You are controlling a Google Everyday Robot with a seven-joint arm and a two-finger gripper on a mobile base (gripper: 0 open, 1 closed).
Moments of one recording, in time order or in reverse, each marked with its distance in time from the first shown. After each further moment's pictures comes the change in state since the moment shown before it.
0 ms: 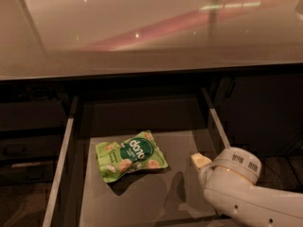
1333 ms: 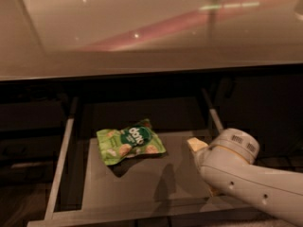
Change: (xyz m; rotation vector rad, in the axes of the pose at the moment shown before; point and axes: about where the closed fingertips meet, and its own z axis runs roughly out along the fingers) arm 0.007 -0.050 -0.005 0.052 -0.028 0.032
